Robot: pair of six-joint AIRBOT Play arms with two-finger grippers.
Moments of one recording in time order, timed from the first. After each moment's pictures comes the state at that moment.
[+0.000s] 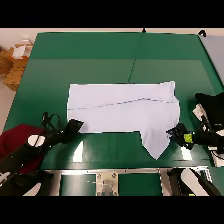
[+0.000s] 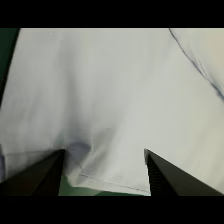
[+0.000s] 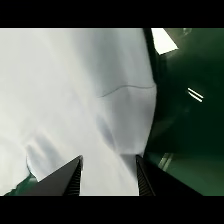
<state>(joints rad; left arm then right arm) -0.31 -0.85 0.18 0.39 -0.34 -1.61 -0.66 -0.92 0.32 -0.98 1.10 1.46</state>
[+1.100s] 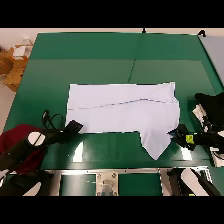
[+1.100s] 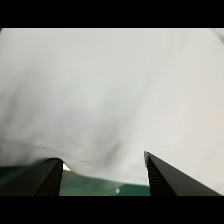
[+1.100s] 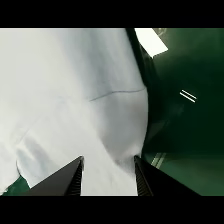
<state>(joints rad) -0.30 -0.85 0.22 0.73 -0.41 -1.88 -0.69 -0.92 0.32 -1.03 1.09 1.47</state>
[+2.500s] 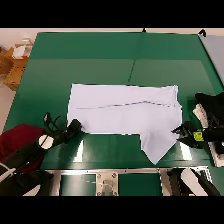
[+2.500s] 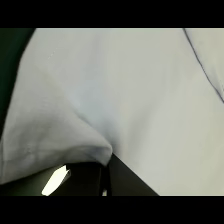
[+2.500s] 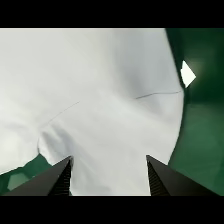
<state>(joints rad) -0.44 -0.94 0.21 0.65 -0.16 -1.96 -0.69 -0.90 0.49 -1.08 1.35 1.55</state>
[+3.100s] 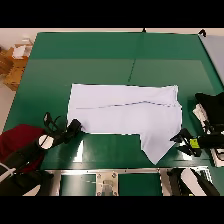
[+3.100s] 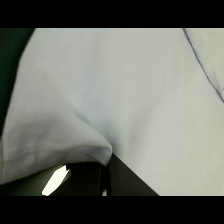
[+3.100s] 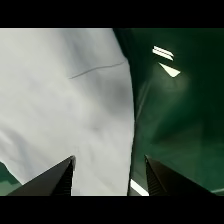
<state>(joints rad) -0.44 -0.94 0.21 0.65 -0.16 -1.96 -0.69 -0.87 0.36 -1.15 1.27 1.62</state>
